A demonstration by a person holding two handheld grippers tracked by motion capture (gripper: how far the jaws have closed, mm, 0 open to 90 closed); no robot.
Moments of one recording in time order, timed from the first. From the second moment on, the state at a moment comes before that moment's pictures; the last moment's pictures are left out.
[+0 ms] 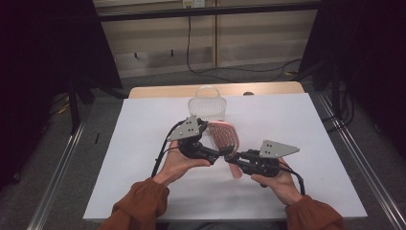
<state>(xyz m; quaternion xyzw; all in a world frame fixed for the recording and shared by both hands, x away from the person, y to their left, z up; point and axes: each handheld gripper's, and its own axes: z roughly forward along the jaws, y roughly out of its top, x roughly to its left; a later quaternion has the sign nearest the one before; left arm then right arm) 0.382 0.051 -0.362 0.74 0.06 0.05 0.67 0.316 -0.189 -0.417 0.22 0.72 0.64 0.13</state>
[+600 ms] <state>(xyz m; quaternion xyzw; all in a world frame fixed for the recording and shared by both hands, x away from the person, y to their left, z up) 0.382 0.049 -0.366 0.74 0.03 0.01 0.67 0.317 -0.189 -0.419 0.22 0.72 0.64 0.12</state>
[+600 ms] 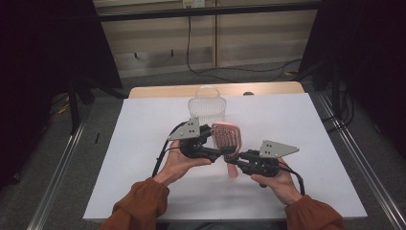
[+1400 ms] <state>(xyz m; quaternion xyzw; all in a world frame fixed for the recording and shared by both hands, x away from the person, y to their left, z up) 0.378 0.045 -0.362 0.73 0.05 -0.01 0.68 0.318 -0.190 -0.417 0.24 0.71 0.65 0.14</state>
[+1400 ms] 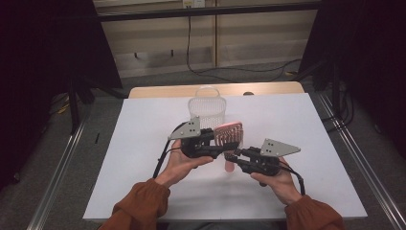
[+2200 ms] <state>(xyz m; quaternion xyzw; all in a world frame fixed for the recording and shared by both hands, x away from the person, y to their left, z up) 0.380 0.055 -0.356 0.73 0.09 0.01 0.68 0.313 -0.189 -0.415 0.28 0.70 0.63 0.19</state>
